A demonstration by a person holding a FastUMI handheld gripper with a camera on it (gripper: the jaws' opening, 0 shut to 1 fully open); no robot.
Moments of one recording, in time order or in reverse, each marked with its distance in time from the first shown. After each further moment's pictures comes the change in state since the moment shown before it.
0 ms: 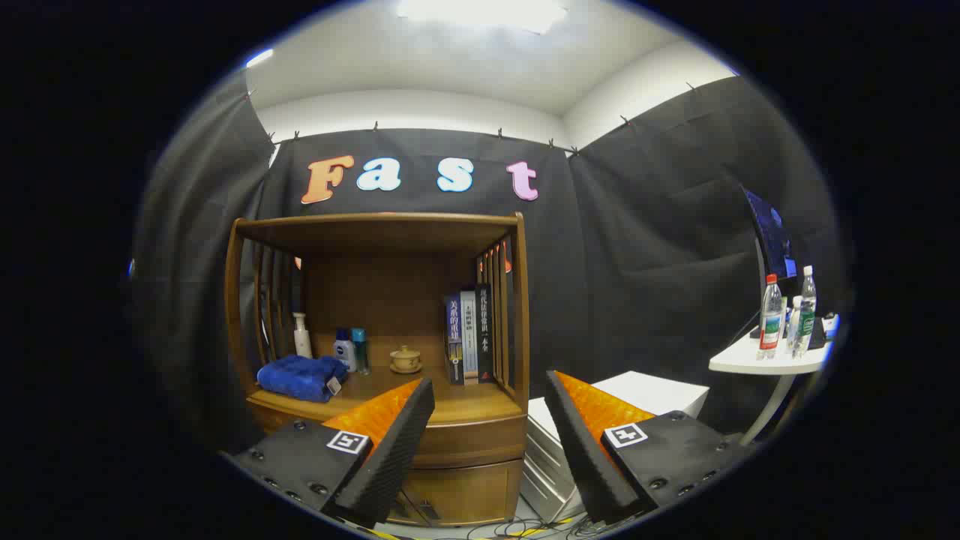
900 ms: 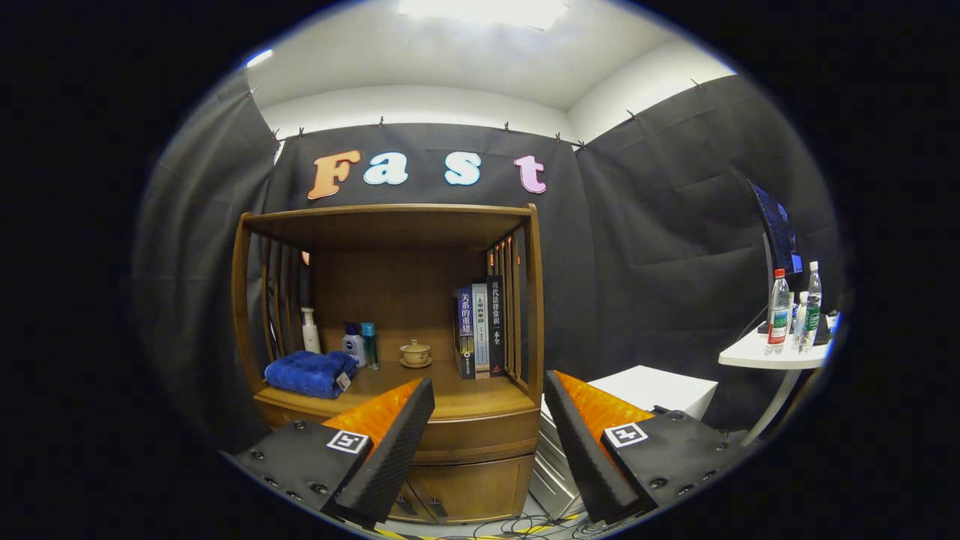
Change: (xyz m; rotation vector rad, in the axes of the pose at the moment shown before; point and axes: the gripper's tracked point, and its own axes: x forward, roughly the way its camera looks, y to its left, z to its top) arm -0.003 0.017 0.005 -0.012 -0.008 0.018
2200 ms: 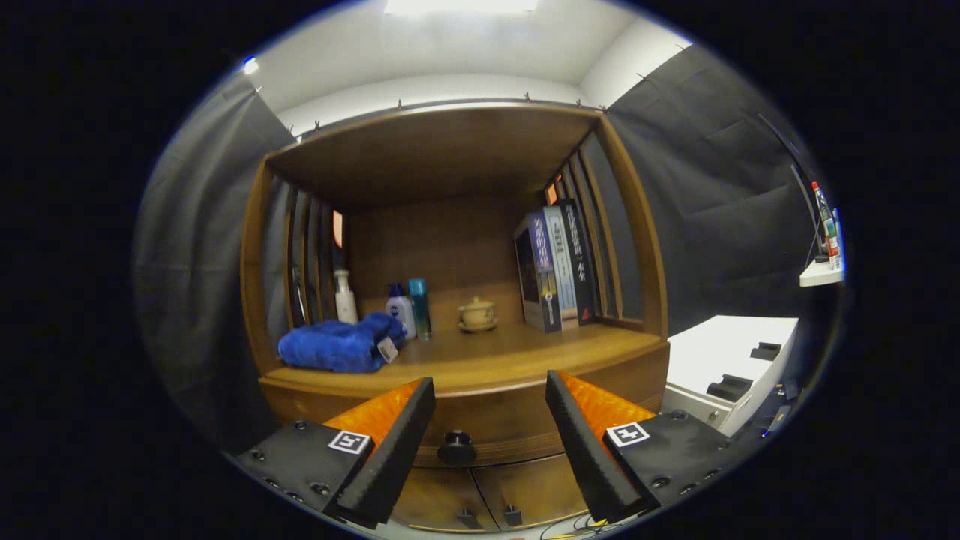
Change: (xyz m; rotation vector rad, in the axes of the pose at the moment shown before) arm 0.111 0.134 -0.195 0.093 0.088 0.176
